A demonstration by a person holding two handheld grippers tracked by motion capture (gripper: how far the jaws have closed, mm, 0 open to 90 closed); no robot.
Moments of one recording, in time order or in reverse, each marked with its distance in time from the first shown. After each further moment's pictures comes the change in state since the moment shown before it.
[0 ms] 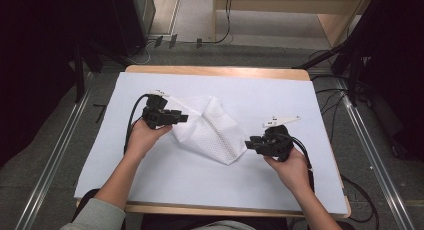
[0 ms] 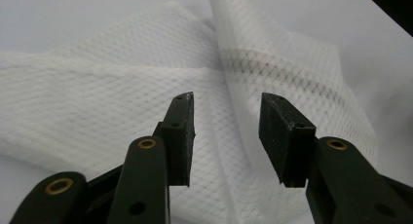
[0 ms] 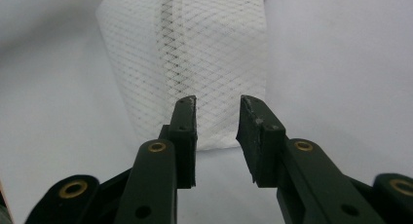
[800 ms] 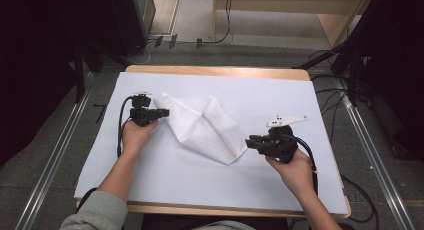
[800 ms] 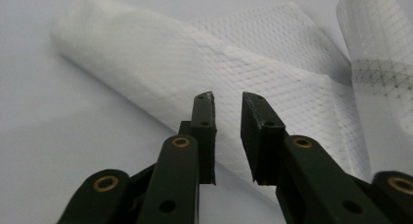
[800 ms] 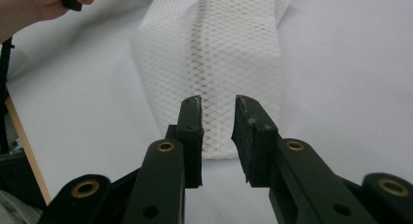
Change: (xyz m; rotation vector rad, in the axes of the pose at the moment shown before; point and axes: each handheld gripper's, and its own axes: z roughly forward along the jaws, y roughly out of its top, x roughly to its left) left arm 0.067 -0.026 0.000 -0.066 0.168 -0.186; right arm 0.013 0.007 -0.025 -0.064 0.032 0.007
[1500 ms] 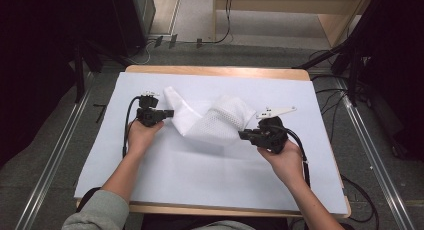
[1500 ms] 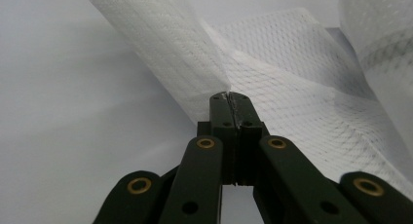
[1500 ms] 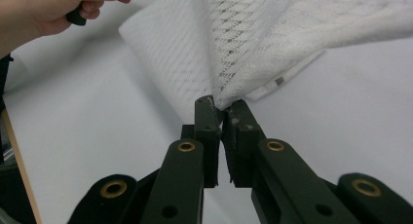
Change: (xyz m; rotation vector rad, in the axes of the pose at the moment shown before) left arm -0.011 0.002 0.008 0.008 0.000 0.017; right arm 0.004 0.023 0.020 0.003 0.014 -0.037
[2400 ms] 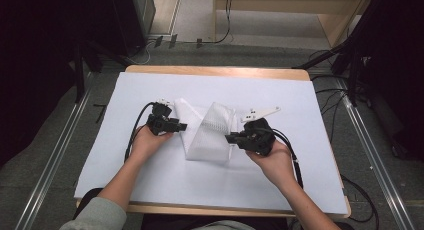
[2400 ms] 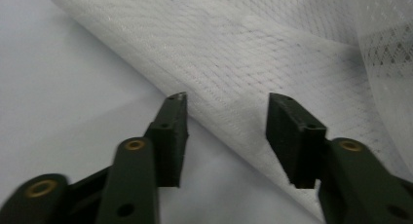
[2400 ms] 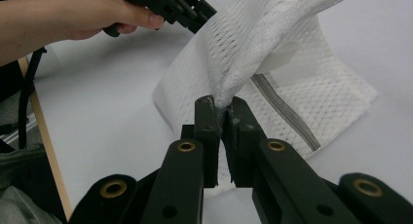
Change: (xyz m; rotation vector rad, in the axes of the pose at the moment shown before) left arm -0.037 -0.013 0.021 0.159 -0.044 0.189; right arm 0.033 0.014 0.010 0.035 0.054 -0.087
